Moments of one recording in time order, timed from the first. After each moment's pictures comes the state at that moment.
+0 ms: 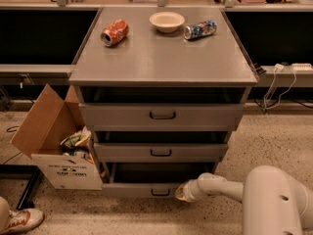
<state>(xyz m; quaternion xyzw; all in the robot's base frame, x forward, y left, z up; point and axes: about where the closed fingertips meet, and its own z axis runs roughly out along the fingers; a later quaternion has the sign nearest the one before) 0.574 -0.141 0.168 -0.69 0.67 0.08 0.25</state>
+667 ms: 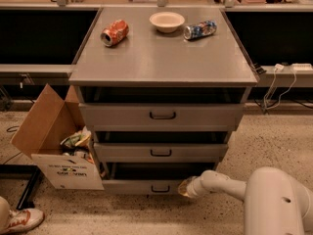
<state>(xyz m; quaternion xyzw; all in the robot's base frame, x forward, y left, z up) 0.592 -0.156 0.175 -0.67 0.69 0.07 0.26</state>
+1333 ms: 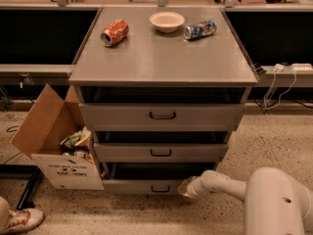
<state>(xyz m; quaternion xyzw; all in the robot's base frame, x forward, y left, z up) 0.592 -0.156 0.175 -0.67 0.69 0.07 0.26</state>
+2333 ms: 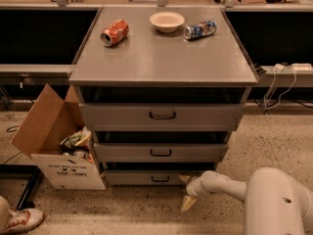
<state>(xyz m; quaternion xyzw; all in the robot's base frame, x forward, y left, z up) 0.592 -0.156 0.174 -0.67 0.69 0.07 0.26</state>
